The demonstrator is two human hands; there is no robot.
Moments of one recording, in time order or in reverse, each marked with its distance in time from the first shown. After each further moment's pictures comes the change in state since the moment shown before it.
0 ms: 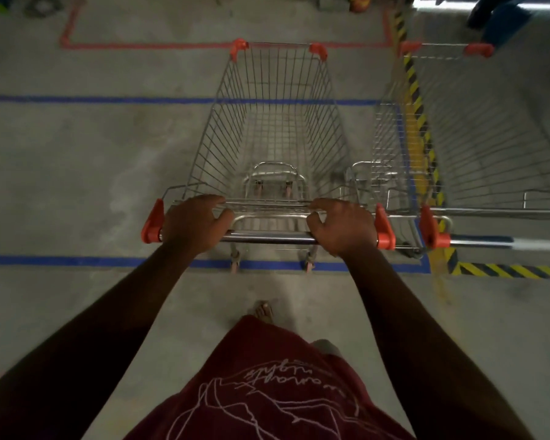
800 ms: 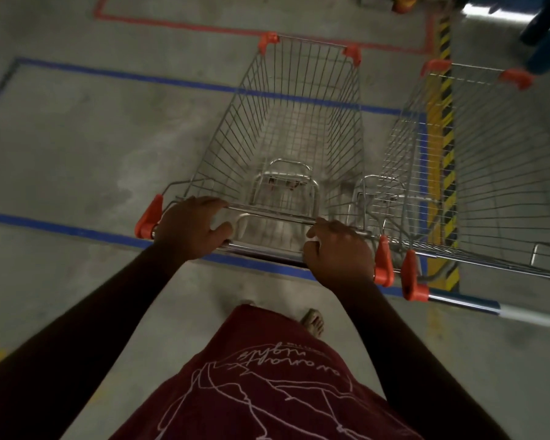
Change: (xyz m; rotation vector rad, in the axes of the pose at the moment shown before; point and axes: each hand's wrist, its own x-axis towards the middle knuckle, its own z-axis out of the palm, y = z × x) left_hand 0.020 0.045 0.009 0.107 -0.027 0.078; right_hand 0.022 0.057 -0.005 0.014 0.087 -0.215
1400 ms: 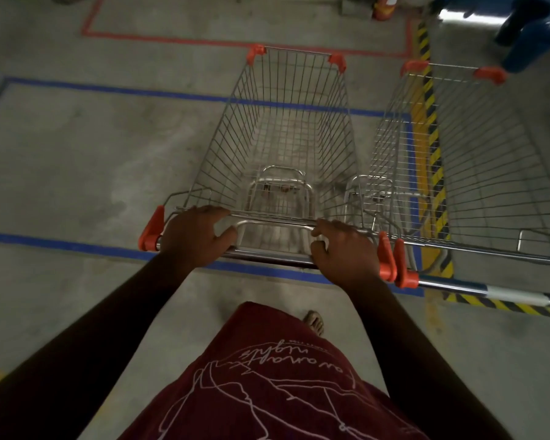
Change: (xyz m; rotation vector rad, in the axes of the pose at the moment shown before) left_hand -0.015 0.021 0.007 -0.027 0.060 0.003; right_hand -0.013 0.024 -0.006 0.029 -0.036 0.020
